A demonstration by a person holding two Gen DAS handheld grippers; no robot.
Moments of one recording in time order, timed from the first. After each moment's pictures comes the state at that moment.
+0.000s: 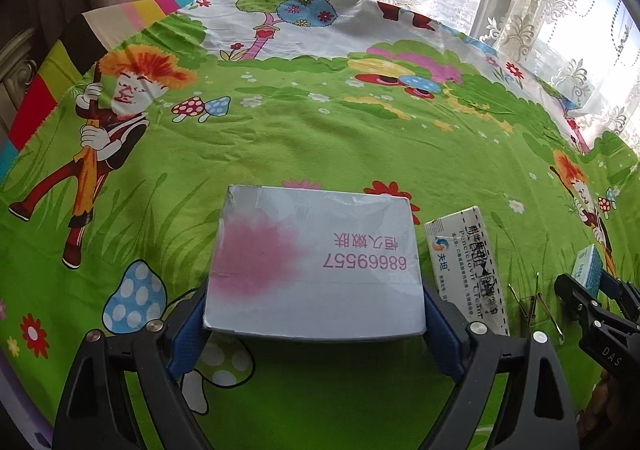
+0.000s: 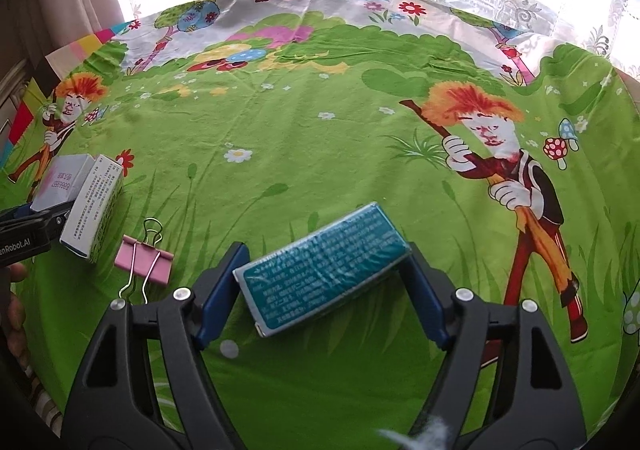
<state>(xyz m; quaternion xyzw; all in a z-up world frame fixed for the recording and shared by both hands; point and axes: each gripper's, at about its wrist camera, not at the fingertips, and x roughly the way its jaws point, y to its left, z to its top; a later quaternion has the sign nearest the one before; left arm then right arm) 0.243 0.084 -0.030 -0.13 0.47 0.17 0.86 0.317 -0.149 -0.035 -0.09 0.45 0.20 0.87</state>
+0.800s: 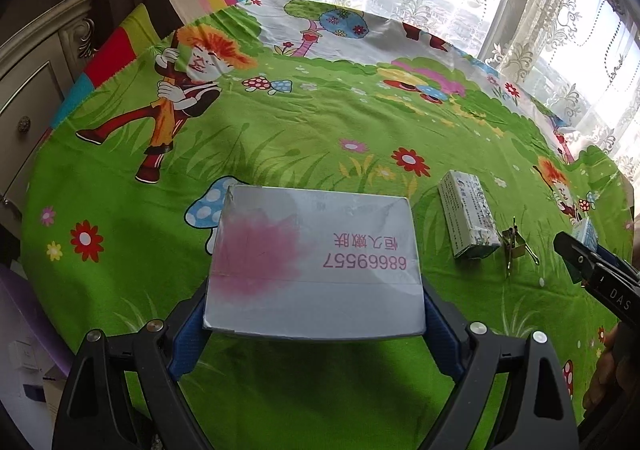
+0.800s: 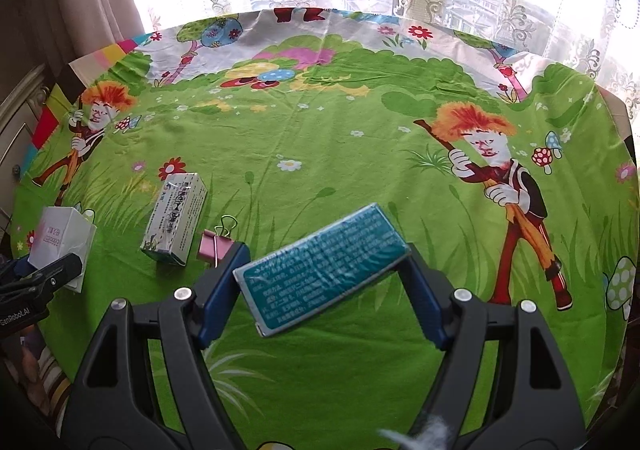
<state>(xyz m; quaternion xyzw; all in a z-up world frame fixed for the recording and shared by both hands) 0.151 0.090 -0.006 -0.17 0.45 0.19 0.86 0.272 -0.131 0.011 -0.08 0.43 0.21 0.87</state>
